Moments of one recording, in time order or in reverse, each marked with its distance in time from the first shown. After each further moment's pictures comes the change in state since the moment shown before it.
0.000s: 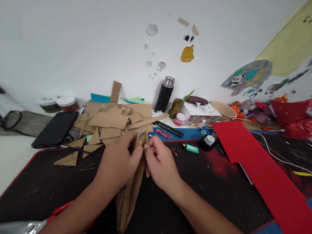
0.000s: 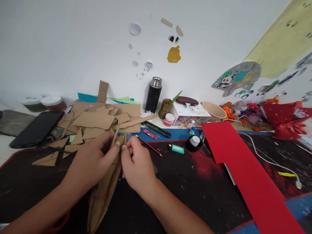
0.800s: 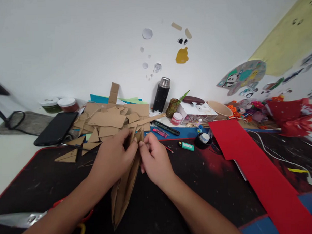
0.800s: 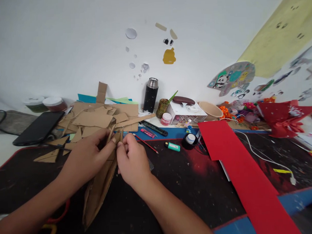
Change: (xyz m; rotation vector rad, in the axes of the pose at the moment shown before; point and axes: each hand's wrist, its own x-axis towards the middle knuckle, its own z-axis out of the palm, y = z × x) left_hand -0.002 0.007 -0.007 0.048 0.020 0.009; right_hand -0.002 -0.008 -0.001 -0.023 -0.008 -0.020
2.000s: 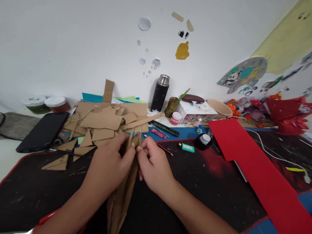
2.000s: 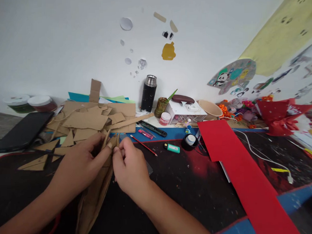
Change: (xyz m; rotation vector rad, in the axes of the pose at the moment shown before) left_hand 0.003 -0.006 0.004 -0.047 -0.036 -0.044; right_hand 0.000 0.004 0.001 -0.062 0.016 0.047
